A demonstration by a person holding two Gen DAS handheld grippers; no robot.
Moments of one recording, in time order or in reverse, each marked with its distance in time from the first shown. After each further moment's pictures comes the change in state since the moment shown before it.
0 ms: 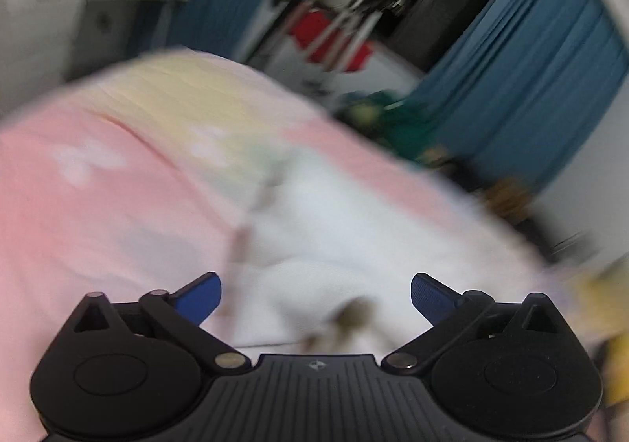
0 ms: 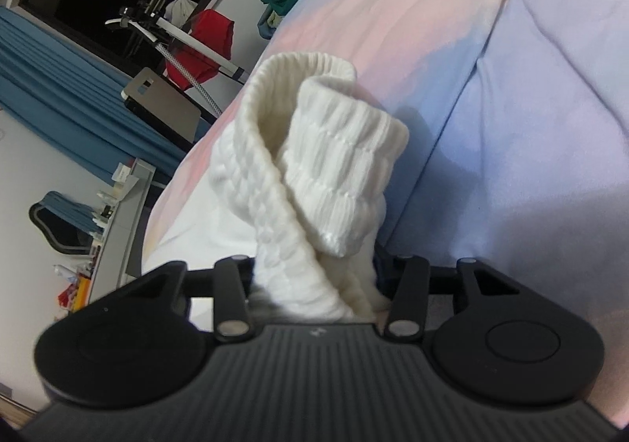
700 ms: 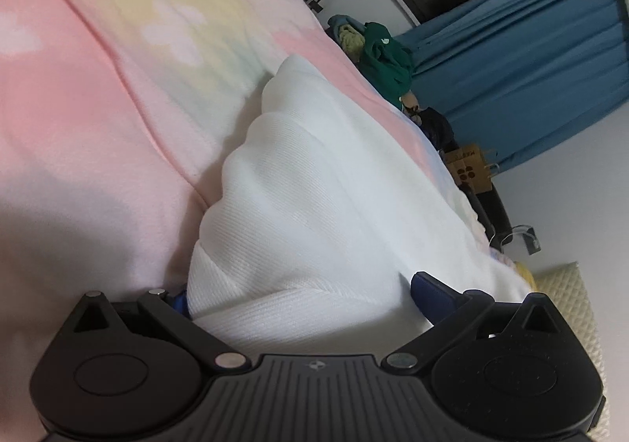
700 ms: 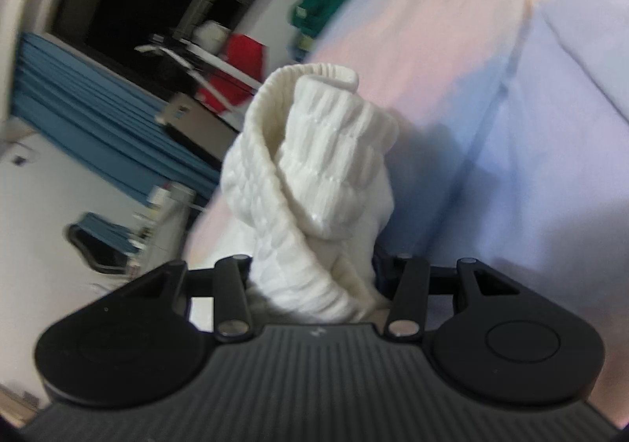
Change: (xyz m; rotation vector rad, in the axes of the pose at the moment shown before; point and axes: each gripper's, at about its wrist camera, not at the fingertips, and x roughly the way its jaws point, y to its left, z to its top) left arm 0.101 0.048 0.010 -0.170 0.278 -0.140; right arm -0.007 0.011 0.008 0.017 -0.076 0.162
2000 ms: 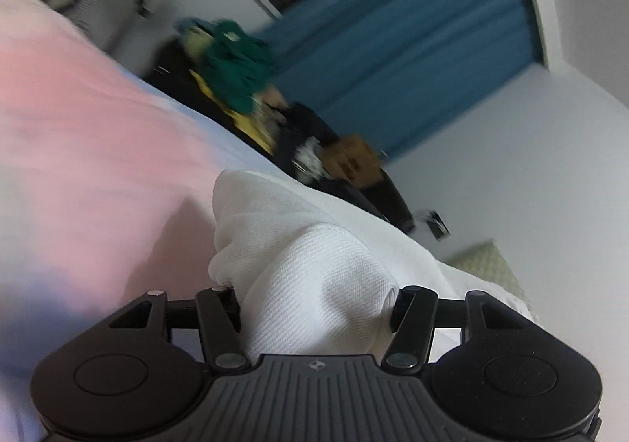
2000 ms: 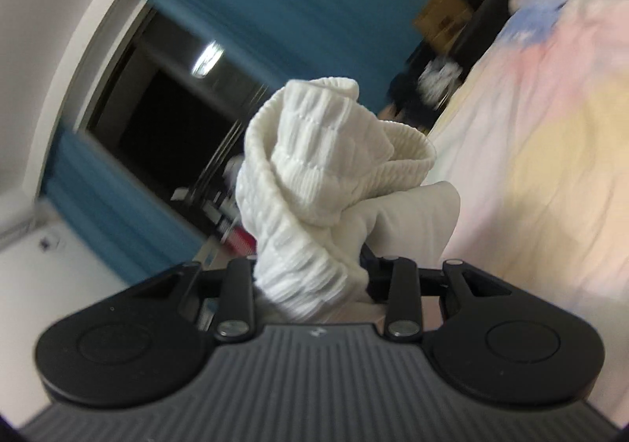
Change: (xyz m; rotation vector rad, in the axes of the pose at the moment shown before) left arm 0.133 -0.284 -0.029 0.197 -0.032 -0.294; right arm -0.150 -0.034 0.202 -0.037 -0.412 0.022
